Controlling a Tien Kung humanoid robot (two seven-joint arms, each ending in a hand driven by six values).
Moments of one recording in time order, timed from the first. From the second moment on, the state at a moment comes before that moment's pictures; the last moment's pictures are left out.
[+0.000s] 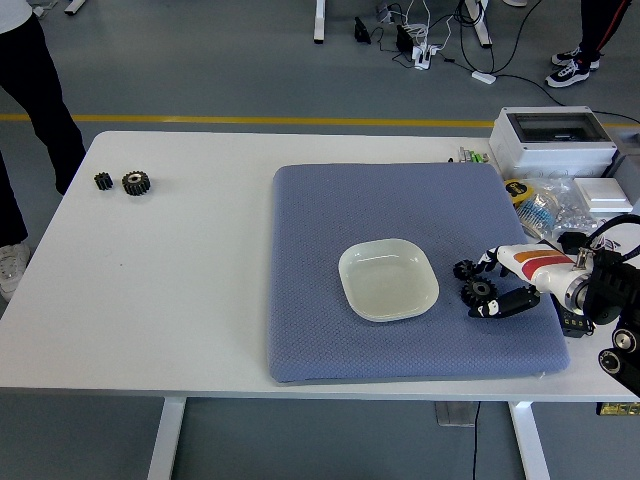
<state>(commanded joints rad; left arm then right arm) -0.15 0.00 -1.35 -0.18 1.30 0.26 0.20 0.62 -0.55 0.60 1.20 -1.80 0.01 -0.16</state>
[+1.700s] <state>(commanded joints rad) -0.15 0.00 -1.33 -0.18 1.29 0.26 0.20 0.64 -0.51 0.57 1.12 -1.78 -0.05 -0.14</state>
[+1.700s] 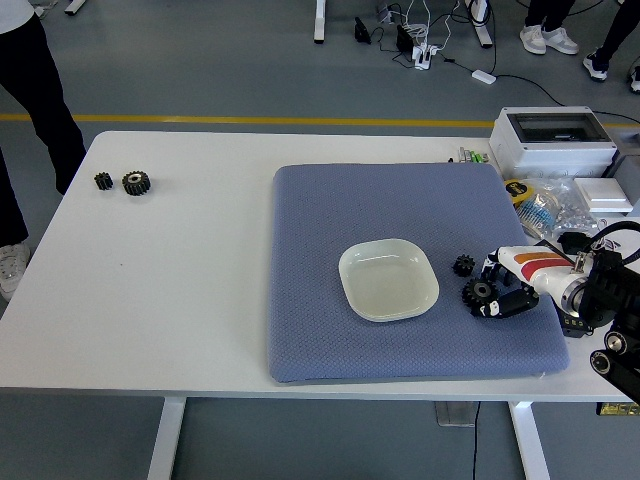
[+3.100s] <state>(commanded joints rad) -0.15 0.00 -1.34 -0.18 1.29 0.26 0.20 0.62 -0.56 0.63 1.25 -1.80 -0.09 -0.12</state>
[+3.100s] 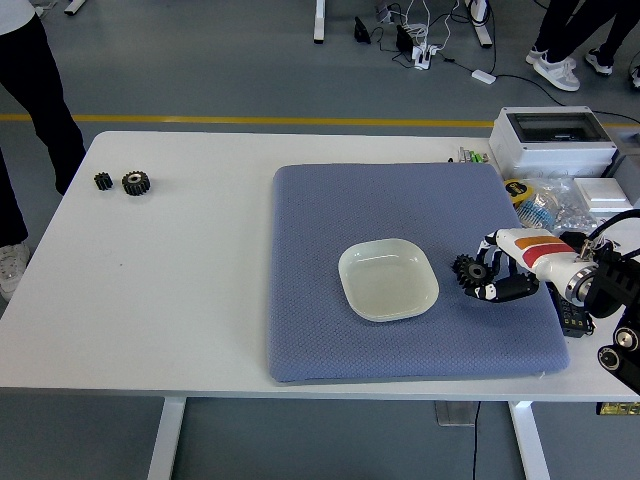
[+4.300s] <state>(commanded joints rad) -0.15 0.00 -1.33 -0.18 1.28 0.26 0.20 0.86 -0.32 0.34 1.16 -1.77 -0.15 -0.13</state>
